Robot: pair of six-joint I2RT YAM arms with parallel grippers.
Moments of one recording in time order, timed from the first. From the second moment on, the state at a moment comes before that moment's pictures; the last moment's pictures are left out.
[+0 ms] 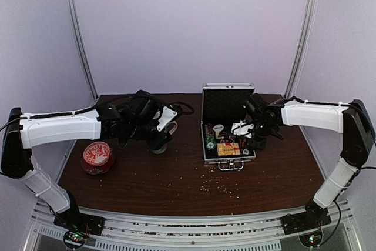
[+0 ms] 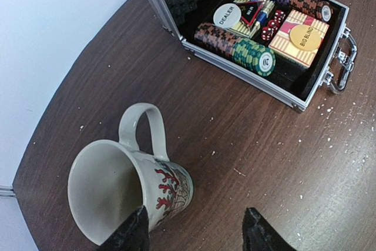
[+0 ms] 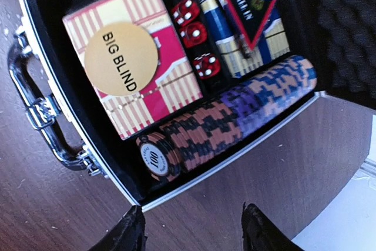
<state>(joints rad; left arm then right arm) -0.93 1.52 1.17 -0.43 -0.26 0.17 0.56 1.64 1.14 -0.70 0.20 -0.69</state>
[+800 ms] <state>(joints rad) -0.93 1.76 1.65 -0.31 -0.31 -0.21 0.09 1.59 1.53 -0.40 -0.47 -0.12</state>
